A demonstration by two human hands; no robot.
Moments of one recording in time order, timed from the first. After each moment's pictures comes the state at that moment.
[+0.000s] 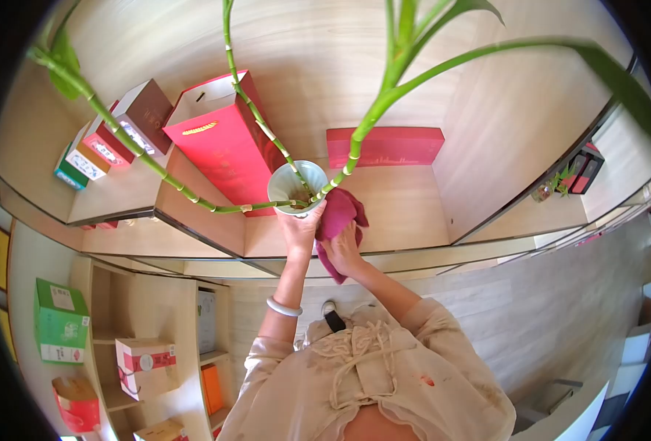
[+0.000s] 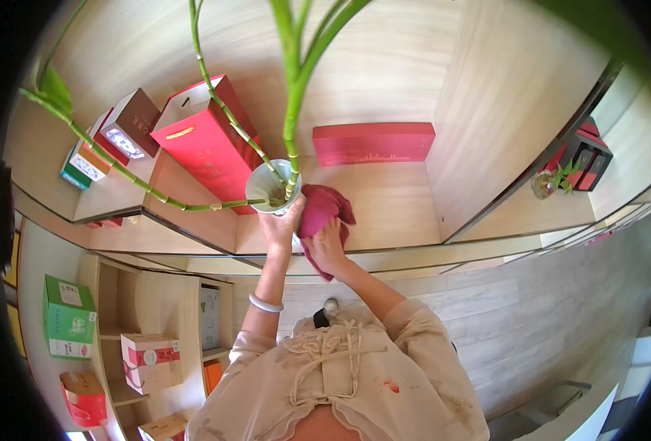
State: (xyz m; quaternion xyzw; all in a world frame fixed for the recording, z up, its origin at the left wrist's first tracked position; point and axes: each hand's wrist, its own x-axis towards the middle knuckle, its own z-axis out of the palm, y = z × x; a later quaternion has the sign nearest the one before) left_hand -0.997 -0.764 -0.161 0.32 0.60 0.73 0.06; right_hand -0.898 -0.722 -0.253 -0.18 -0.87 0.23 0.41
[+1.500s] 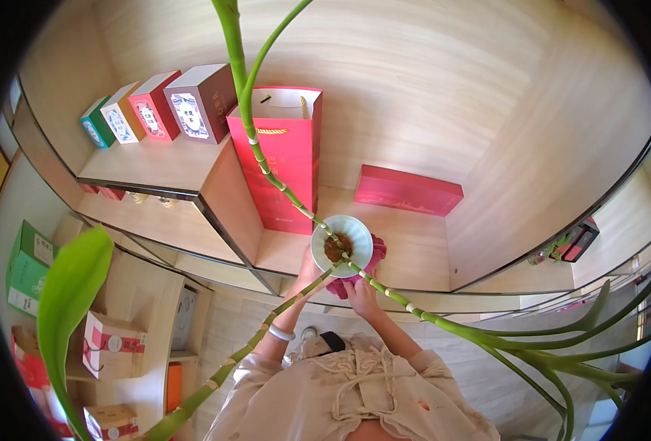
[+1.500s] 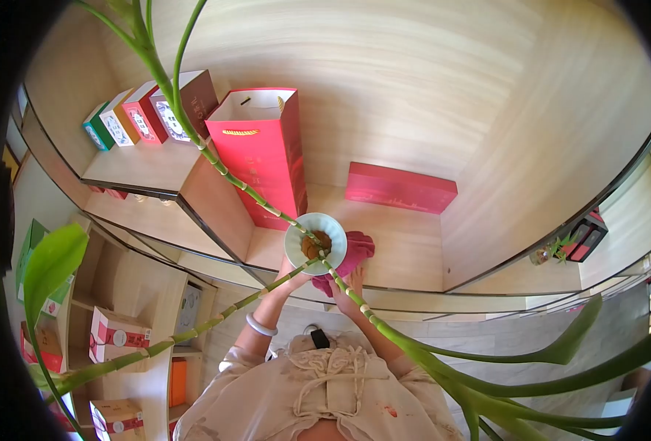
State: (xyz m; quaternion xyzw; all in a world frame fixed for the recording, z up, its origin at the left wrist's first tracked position) left_hand -1.001 -0.809 -0.179 0.44 0.54 0.69 0.20; right_hand -0.864 -0.725 -0.301 -0.25 -0.88 0.26 0.32
